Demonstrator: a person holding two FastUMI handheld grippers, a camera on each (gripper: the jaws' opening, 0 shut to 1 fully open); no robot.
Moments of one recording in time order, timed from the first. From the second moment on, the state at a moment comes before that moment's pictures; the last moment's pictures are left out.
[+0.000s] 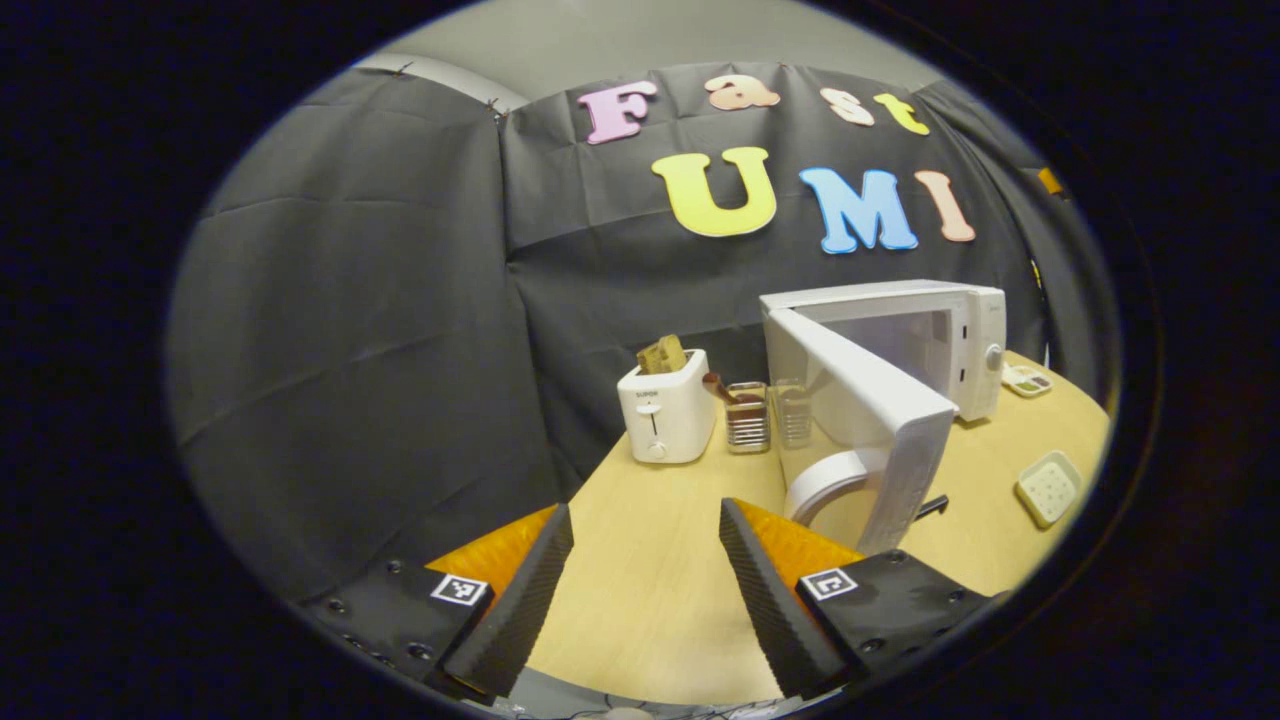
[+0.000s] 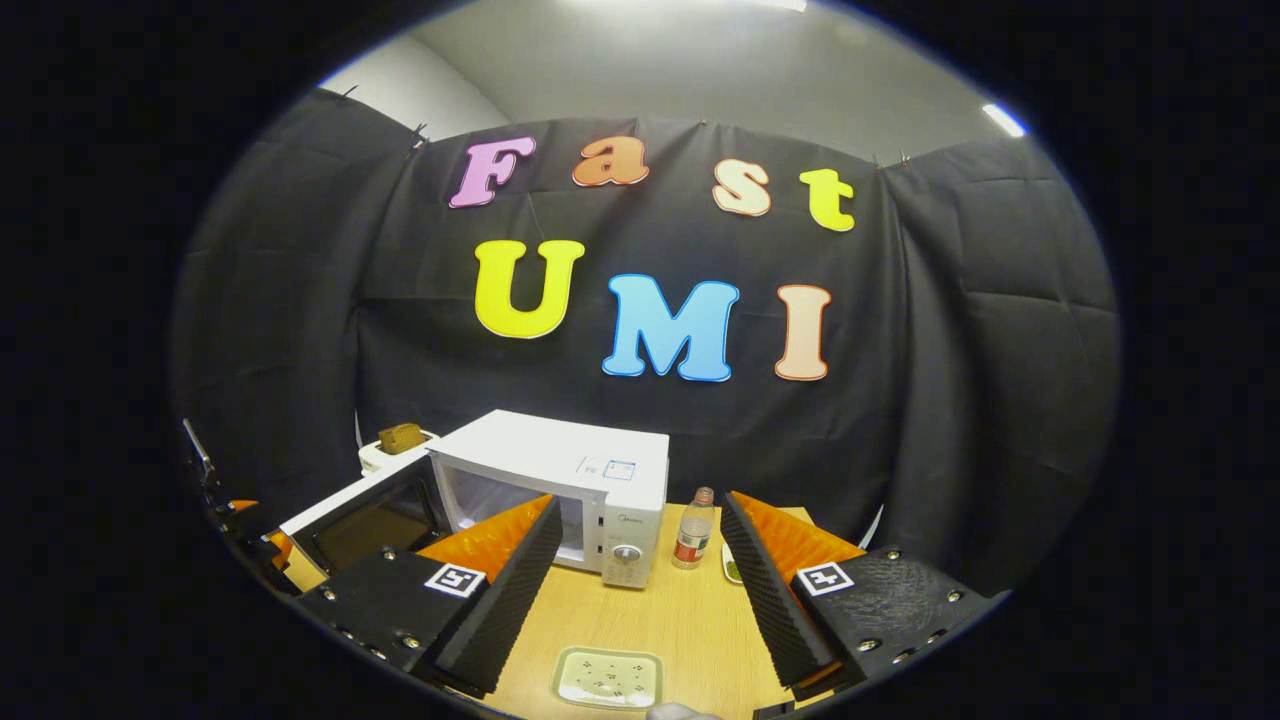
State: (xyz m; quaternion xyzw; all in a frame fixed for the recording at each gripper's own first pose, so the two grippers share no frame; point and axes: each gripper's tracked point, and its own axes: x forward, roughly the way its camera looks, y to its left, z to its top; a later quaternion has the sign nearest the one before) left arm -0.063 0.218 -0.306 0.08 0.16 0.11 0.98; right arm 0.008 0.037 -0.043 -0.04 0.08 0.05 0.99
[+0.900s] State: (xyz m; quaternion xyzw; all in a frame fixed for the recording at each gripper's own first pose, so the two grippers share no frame) left arm -0.036 0.018 -0.312 0.08 0.15 -0.08 0.98; right arm 0.006 -0.009 -0.052 -0.01 0.10 0.00 0.99
